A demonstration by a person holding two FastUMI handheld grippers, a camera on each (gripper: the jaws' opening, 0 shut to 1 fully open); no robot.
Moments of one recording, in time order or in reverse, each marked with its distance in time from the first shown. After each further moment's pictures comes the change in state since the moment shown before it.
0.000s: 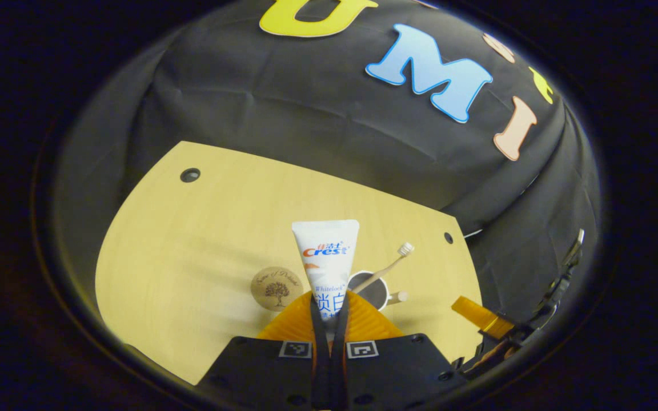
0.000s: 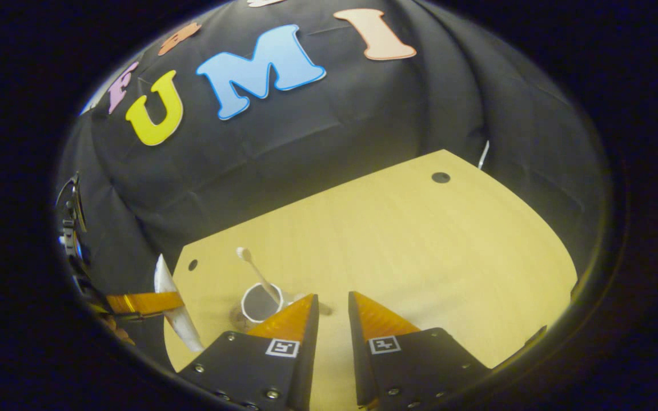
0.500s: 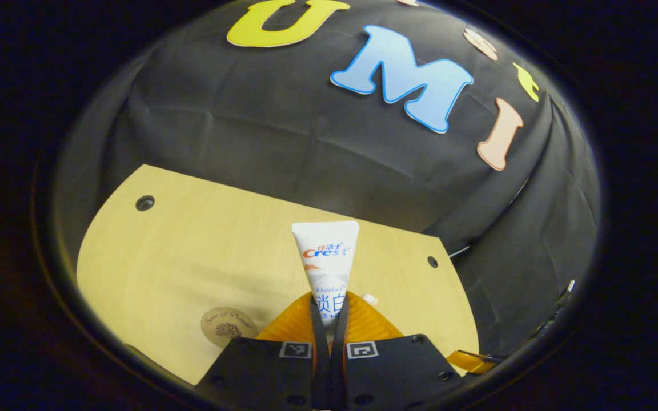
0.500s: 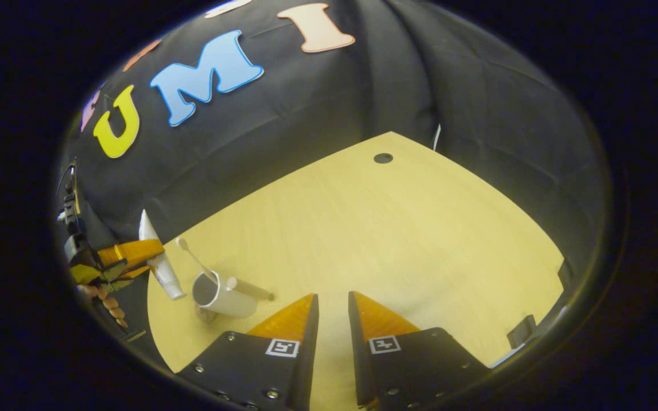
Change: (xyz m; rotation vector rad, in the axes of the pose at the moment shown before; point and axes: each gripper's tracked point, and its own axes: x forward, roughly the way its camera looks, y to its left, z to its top) left arm 0.068 -0.047 0.039 0.027 -0.140 -0.060; right arm -0.019 -0.086 -0.016 0.086 0.036 -0.129
